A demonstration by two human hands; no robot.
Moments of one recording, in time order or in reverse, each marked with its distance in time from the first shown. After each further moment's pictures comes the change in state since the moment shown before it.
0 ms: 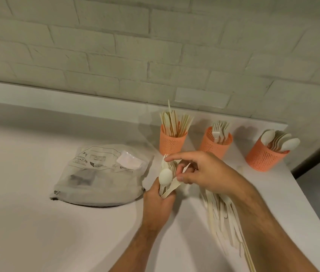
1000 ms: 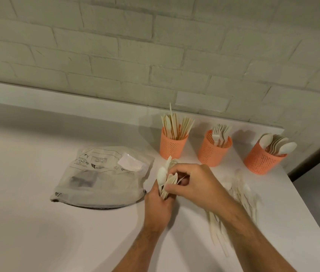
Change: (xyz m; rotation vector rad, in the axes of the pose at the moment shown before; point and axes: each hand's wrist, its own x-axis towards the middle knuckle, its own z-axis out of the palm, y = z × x) left_hand -0.002 0.014 -0.006 -0.009 -0.015 -0.080; right_hand -0.003 -0.002 0.042 -0.100 0.229 0.001
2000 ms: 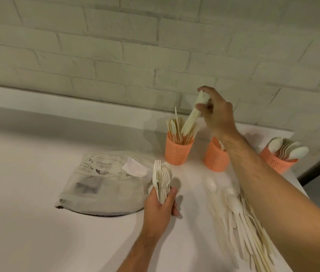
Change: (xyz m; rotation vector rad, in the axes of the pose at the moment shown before) left_hand 0.007 0.002 -0.012 -0.189 -0.051 -0.062; right_hand 0.148 0.025 -0.082 -0.018 0.582 -0.172
